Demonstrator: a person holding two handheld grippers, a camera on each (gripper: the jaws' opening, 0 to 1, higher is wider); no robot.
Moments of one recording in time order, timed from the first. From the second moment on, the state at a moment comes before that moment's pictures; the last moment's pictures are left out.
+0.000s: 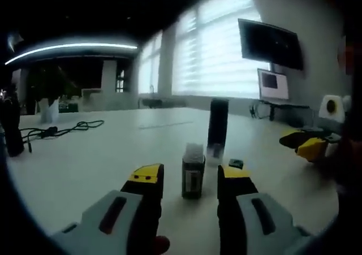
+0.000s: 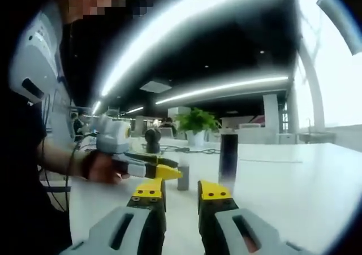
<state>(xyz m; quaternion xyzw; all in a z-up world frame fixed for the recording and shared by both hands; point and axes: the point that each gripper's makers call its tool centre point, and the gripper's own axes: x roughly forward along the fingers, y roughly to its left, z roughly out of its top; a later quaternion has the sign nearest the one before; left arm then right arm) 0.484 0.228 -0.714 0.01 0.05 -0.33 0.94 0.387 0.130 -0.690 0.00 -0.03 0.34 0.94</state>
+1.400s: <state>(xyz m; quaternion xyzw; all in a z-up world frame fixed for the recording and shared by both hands) 0.492 0.215 -0.724 0.05 0.06 -0.32 0.94 0.390 0.127 -0.692 -0.01 -0.03 0.33 0.94</state>
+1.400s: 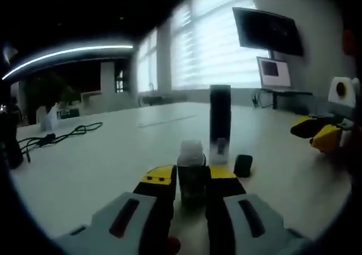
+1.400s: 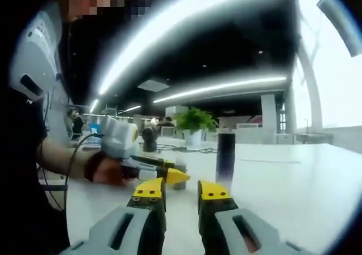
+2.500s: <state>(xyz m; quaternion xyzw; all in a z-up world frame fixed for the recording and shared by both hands) 0.463 0.204 -0.682 -0.01 -0.02 -0.39 0.92 0.391 0.125 -0.691 -0.01 -0.03 0.33 0.94</state>
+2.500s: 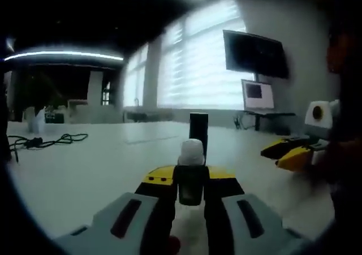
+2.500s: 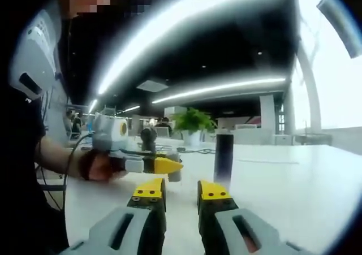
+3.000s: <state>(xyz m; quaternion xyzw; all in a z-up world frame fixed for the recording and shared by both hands) 0.433 0.208 -0.681 0.01 -0.02 -0.44 0.90 0.392 0.118 -0.684 0.03 -0.04 0.33 0.94</state>
